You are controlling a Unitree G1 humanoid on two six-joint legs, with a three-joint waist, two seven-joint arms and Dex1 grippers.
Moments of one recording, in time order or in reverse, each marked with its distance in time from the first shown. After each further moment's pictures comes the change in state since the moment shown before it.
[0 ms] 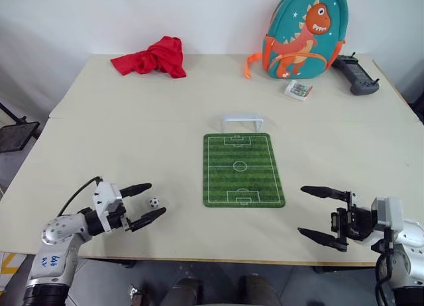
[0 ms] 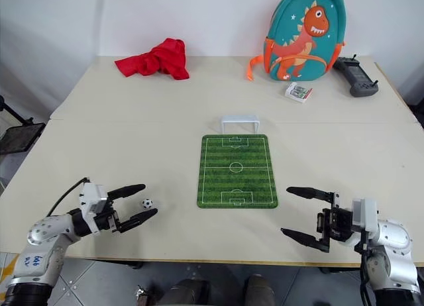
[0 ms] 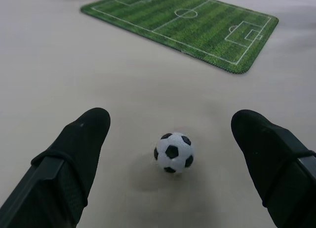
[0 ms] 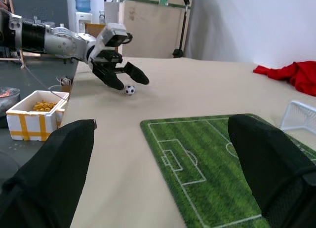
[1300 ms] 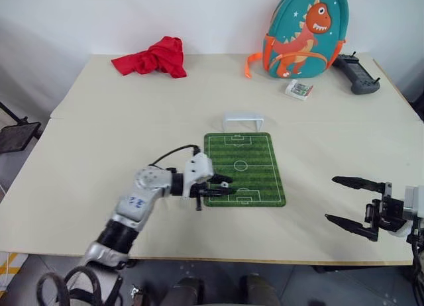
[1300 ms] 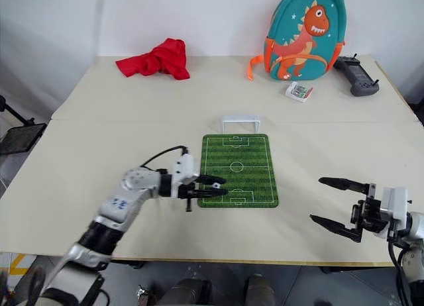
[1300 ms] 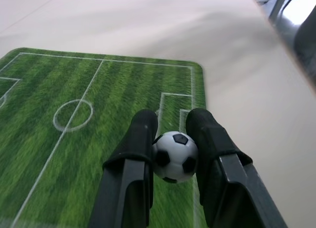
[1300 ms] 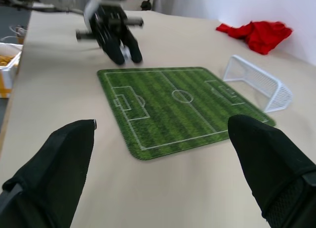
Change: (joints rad) left arm -0.539 -0.266 -0.489 0.076 0.234 0.179 0.079; right arm -0.039 -0.169 -0.110 0.187 -0.030 -0.056 0.002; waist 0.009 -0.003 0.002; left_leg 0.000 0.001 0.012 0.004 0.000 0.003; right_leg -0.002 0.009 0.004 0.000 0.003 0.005
